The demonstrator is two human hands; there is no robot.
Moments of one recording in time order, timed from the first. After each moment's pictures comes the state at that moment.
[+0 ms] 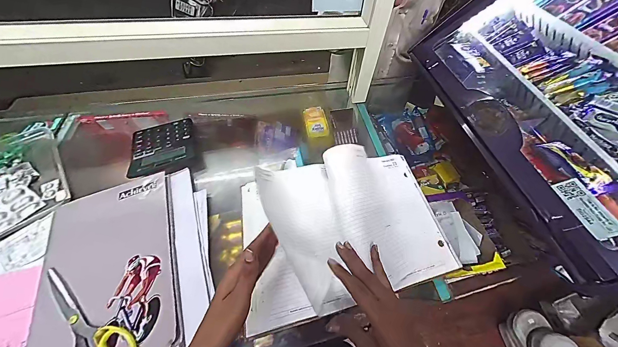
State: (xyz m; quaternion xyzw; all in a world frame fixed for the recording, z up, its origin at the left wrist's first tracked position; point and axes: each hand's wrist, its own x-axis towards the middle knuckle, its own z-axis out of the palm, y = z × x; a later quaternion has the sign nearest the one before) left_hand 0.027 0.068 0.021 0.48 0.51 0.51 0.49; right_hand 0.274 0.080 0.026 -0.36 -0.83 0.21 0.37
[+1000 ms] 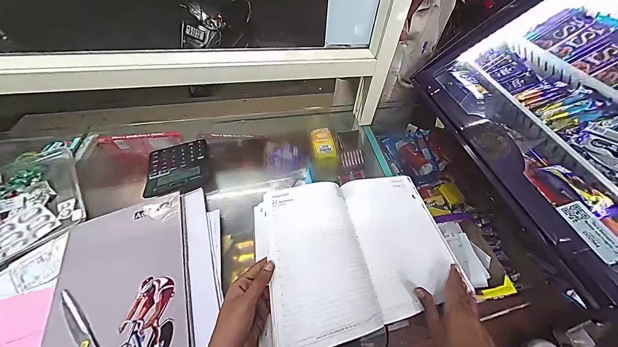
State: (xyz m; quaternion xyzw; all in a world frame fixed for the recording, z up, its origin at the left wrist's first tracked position) left_hand 0.023 0.080 0.010 0.21 0.49 0.60 0.59; right_hand 0.328 0.087 0.027 -0.76 -0.62 0.08 0.19
